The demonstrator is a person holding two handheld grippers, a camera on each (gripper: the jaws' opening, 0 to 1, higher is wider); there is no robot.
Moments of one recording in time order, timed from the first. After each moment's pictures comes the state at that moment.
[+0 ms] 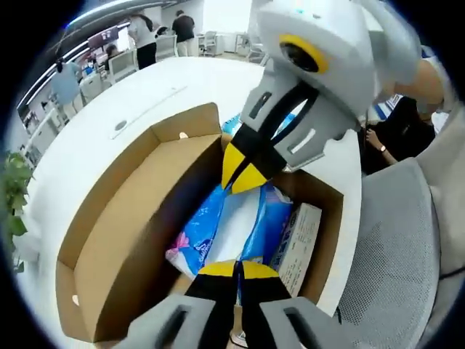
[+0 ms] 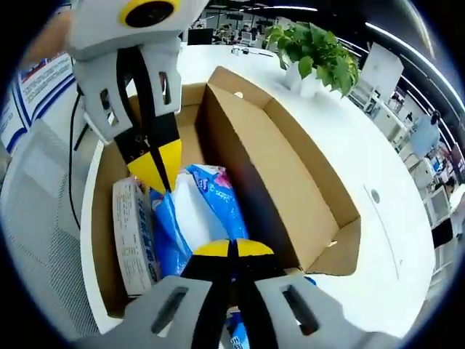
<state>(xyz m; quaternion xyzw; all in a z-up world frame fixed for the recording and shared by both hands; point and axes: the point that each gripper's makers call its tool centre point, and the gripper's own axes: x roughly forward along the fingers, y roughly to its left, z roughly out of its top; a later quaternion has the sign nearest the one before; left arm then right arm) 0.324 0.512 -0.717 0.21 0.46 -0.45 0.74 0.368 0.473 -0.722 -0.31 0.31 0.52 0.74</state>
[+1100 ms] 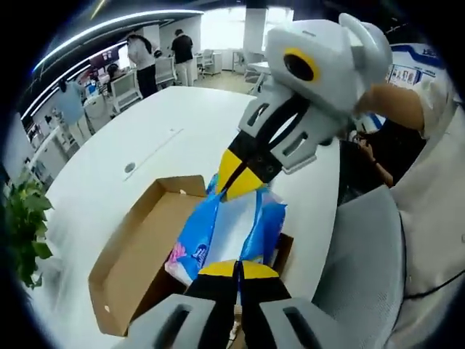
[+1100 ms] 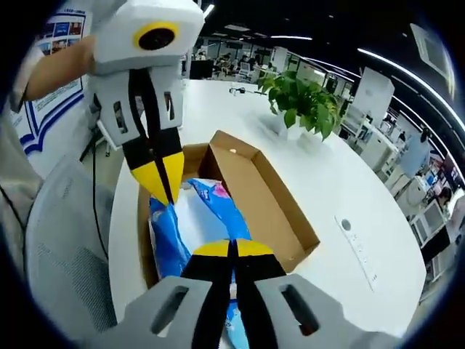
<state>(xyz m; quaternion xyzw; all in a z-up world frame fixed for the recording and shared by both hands) 0.309 0.475 -0.613 0.20 0.41 -0.47 0.76 0.352 0.446 -0.614 -0.28 0.23 0.53 0.76</state>
